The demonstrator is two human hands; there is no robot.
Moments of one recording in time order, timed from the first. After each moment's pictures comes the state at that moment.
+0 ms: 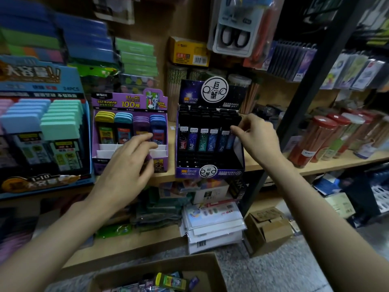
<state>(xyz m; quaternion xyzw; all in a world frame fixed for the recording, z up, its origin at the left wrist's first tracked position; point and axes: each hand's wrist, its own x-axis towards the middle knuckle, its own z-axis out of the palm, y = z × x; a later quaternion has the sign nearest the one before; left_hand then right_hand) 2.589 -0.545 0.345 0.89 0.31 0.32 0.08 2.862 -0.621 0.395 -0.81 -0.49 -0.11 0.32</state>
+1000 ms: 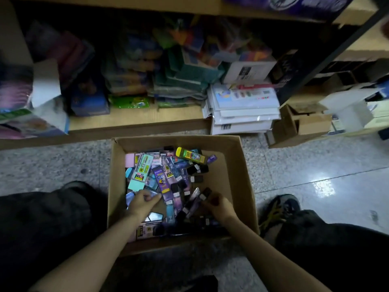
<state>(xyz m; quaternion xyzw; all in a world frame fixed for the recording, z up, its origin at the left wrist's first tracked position) 2.486 -0.709 -0.022 0.47 0.69 0.01 0.55 2.695 -0.814 -0.005 -0.83 -0.21 0.50 0.10</state>
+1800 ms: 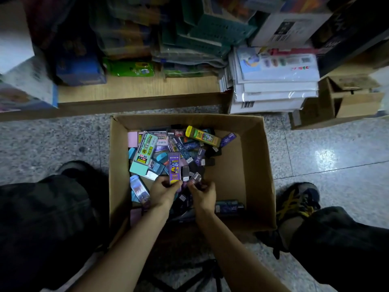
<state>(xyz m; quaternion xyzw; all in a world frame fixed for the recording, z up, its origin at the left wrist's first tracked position) 2.528 -0.731 -0.044 0.35 0.72 0.12 0.58 2.607 -0.782 -0.058 -0.84 0.01 0.42 0.33</state>
